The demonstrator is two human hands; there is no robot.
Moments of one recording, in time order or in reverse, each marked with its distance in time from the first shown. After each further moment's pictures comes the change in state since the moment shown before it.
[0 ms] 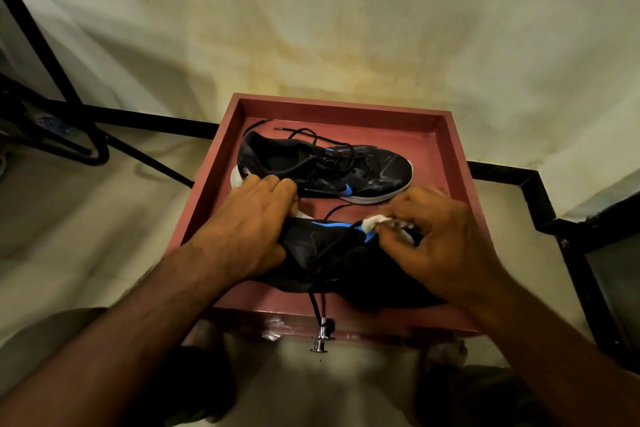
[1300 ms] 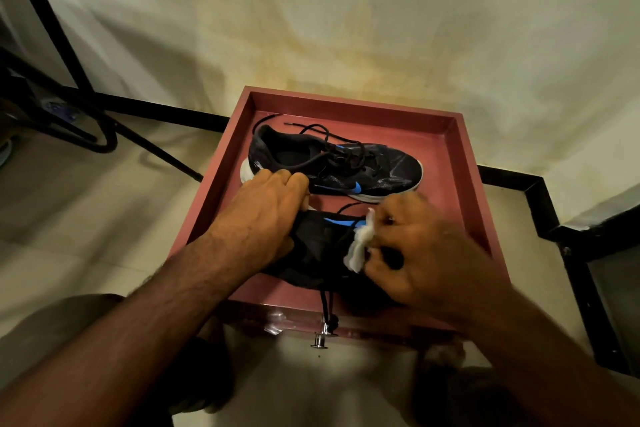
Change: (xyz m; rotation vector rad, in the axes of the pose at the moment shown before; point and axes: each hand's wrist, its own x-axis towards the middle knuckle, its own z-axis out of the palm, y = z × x) left_hand 0.004 0.002 0.002 0.049 -0.056 -0.068; right_hand 0.000 -0.025 0.006 -0.275 -0.246 -0.183
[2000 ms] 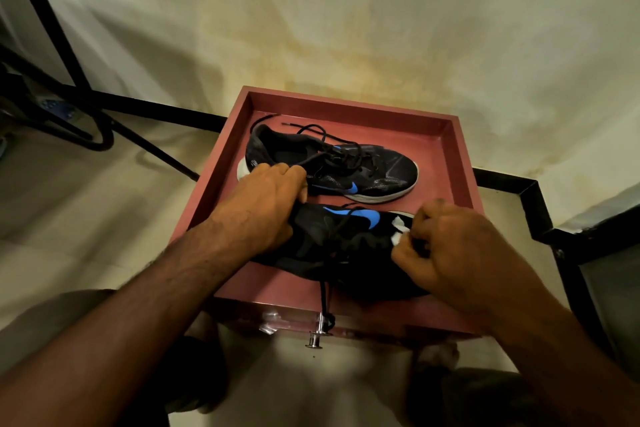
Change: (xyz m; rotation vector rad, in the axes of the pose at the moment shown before) left_hand 0.011 -0.003 -0.001 -0.101 0.022 -0.033; right_hand -0.012 0.019 -0.015 -0.088 -0.025 0.227
